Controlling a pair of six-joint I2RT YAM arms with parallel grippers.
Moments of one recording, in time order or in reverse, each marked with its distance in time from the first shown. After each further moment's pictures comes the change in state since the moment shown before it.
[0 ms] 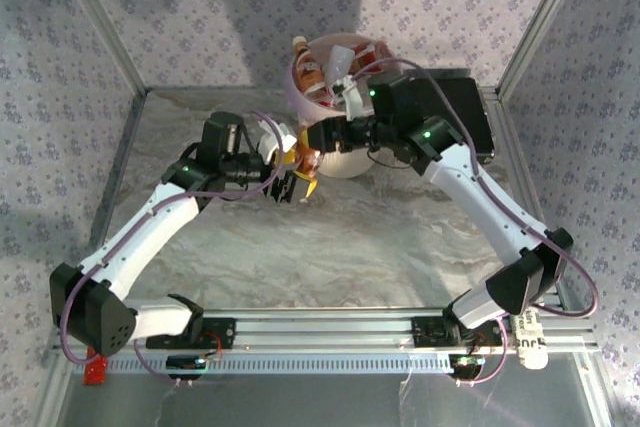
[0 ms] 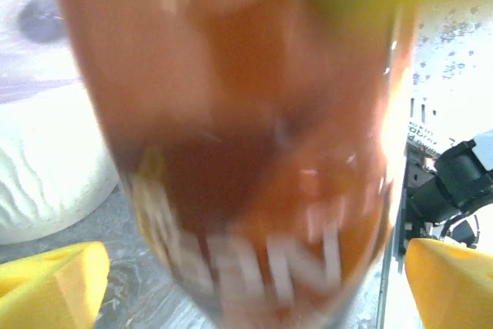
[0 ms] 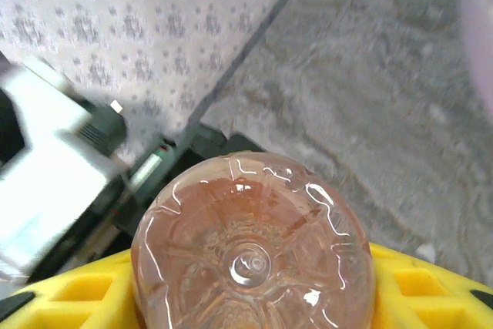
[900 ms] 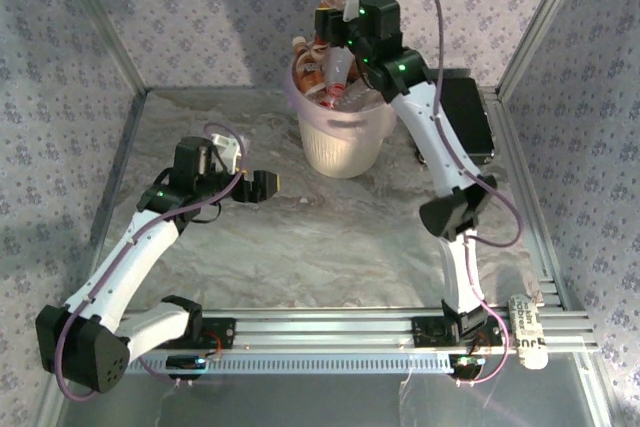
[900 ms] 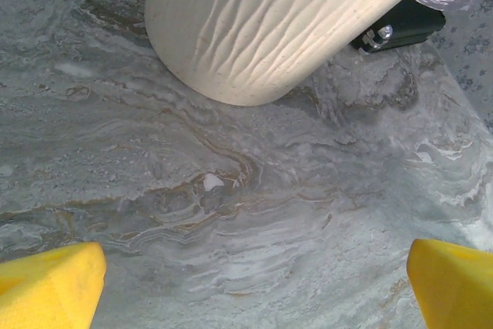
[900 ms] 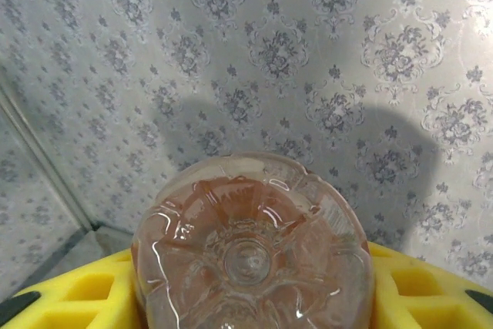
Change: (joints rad) left arm 0.162 -0.187 -0.213 -0.081 -0.323 -0.312; right arm -0.093 0.681 1.027 0.038 0.605 -0.269
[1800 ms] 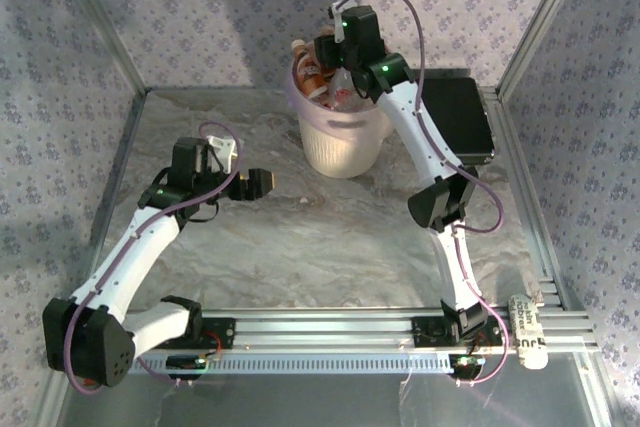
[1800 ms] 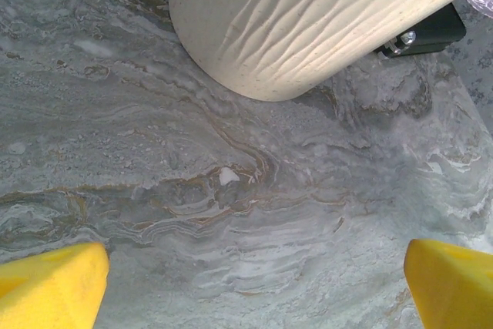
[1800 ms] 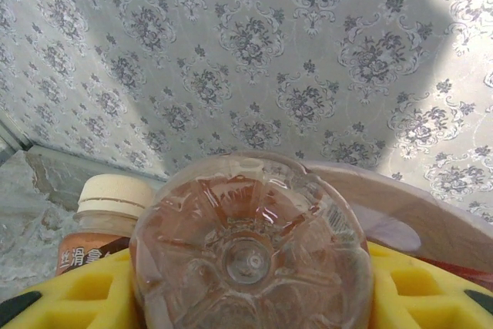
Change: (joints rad) left arm 0.056 0.034 -0.029 0.027 0.034 -0.031; right arm -0.014 0.097 -0.015 -0.146 0.034 -0.023
